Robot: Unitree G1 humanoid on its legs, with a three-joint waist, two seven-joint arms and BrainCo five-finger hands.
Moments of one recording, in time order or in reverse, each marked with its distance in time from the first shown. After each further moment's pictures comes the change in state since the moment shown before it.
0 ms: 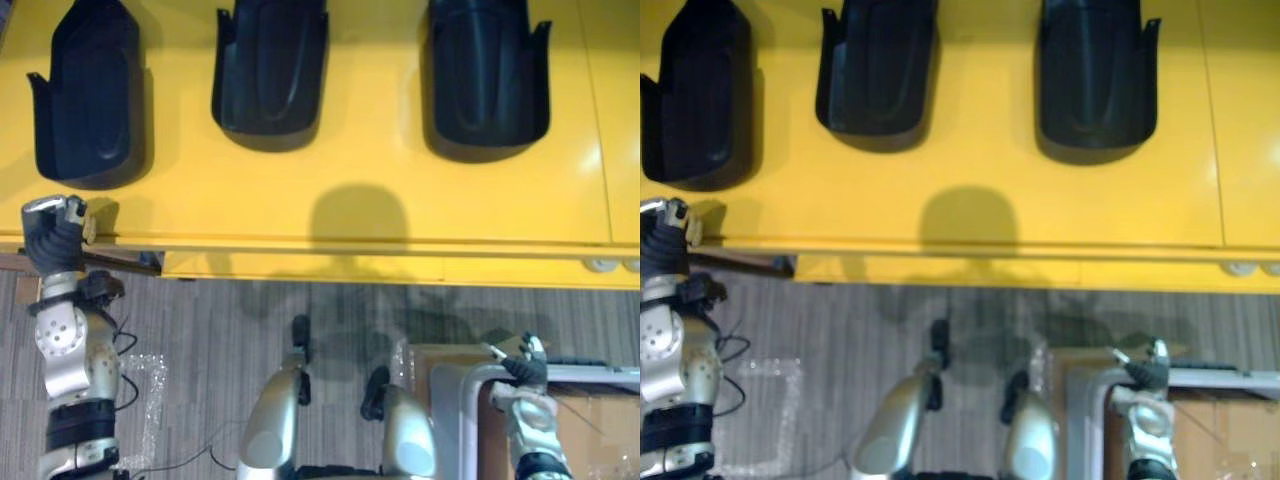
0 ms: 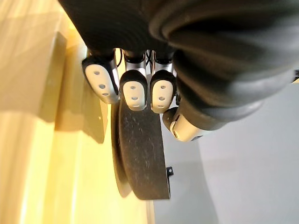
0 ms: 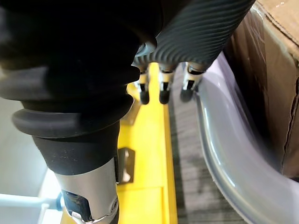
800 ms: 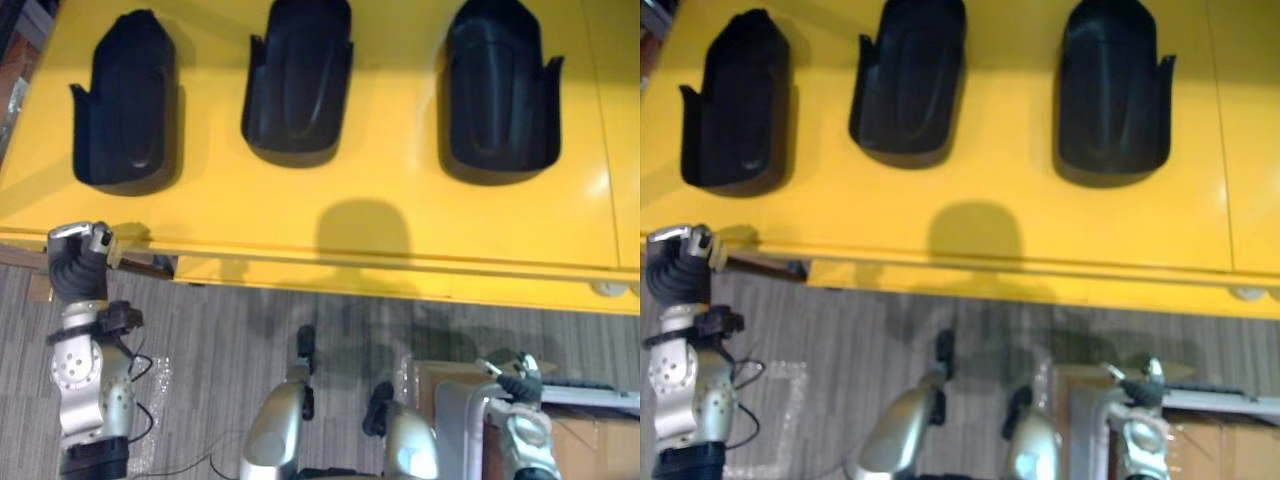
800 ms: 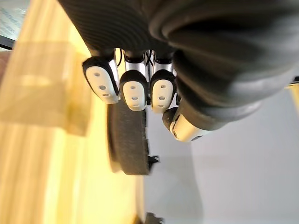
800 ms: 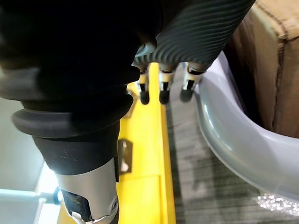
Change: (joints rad) left arm 0.175 -0.126 -0.015 -0.167 0.003 0.006 -0.060; right arm 0.037 0.038 -0.013 0.008 0.001 0.006 -0.012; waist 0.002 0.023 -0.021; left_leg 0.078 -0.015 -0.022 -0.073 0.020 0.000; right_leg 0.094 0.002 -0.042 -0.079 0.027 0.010
